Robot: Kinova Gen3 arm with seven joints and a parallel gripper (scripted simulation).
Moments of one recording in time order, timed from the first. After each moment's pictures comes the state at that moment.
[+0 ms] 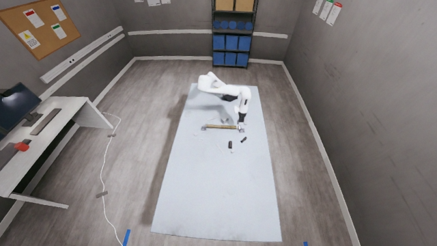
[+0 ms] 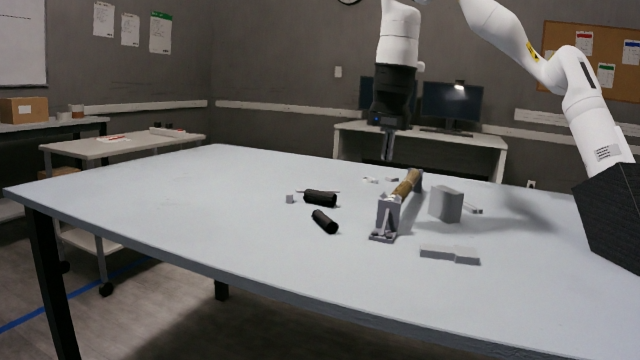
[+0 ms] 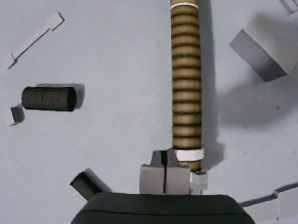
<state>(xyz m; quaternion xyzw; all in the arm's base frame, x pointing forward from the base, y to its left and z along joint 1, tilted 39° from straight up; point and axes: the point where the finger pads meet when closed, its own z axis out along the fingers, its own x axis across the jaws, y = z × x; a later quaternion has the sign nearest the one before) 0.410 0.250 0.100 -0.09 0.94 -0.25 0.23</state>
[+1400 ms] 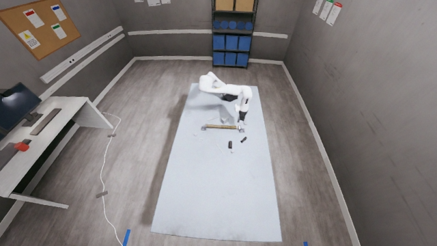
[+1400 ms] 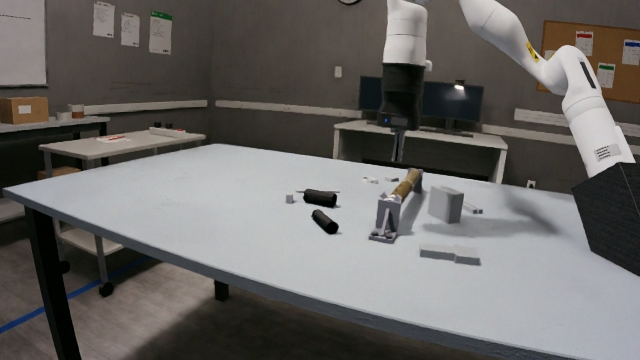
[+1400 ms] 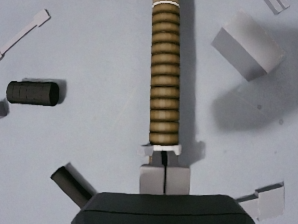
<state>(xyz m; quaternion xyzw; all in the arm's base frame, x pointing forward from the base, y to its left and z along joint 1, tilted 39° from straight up) 0.390 0.249 0.091 -0.09 0.94 -0.26 0.21</state>
